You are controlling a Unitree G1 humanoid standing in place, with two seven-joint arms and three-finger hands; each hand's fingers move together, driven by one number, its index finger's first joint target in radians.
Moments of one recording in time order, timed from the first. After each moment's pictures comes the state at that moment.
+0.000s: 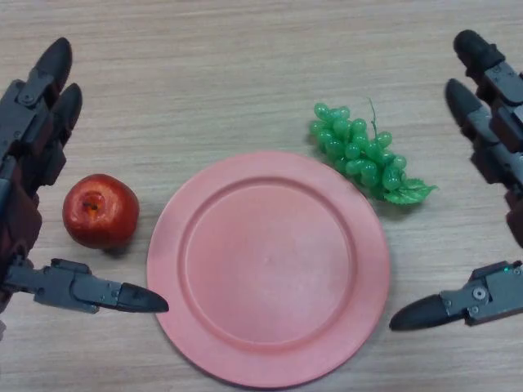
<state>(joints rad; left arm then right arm) 0.09 0.23 0.25 -0.71 -0.12 0.22 -0.28 0.06 -0.22 -0.04 -0.88 0.03 0.40 0.20</state>
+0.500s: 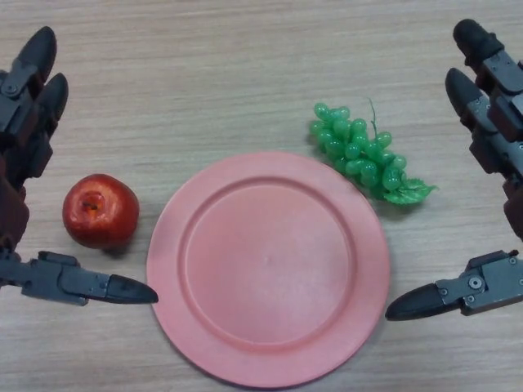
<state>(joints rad) 0.07 0.24 0.29 -0.67 -0.13 0.22 -0.28 0.03 -0.22 -0.04 -0.87 0.04 0.40 0.20</state>
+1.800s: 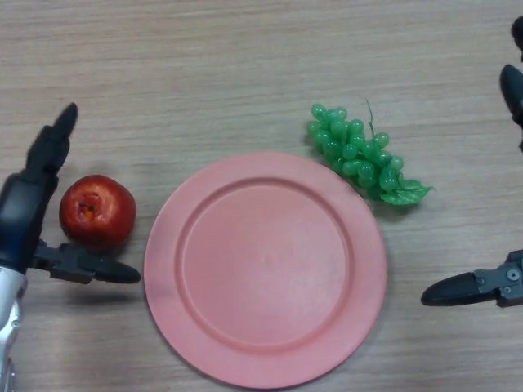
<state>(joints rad) -0.23 0.37 0.14 0.38 0.11 -0.33 -0.12 0.06 -0.22 -0.15 -0.84 0.04 0.35 0.19</state>
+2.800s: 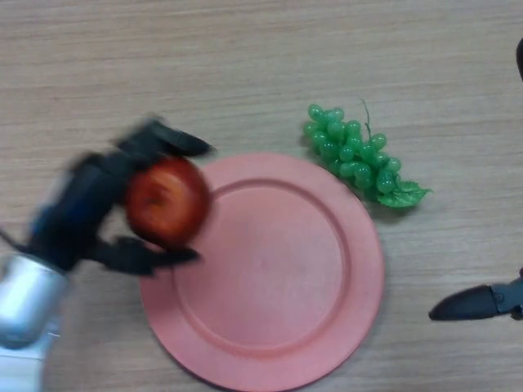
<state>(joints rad) -0.10 0.28 0.01 -0.19 0.32 -0.20 -0.33 0.08 -0.21 -0.19 -0.97 0.16 0.35 0.18</state>
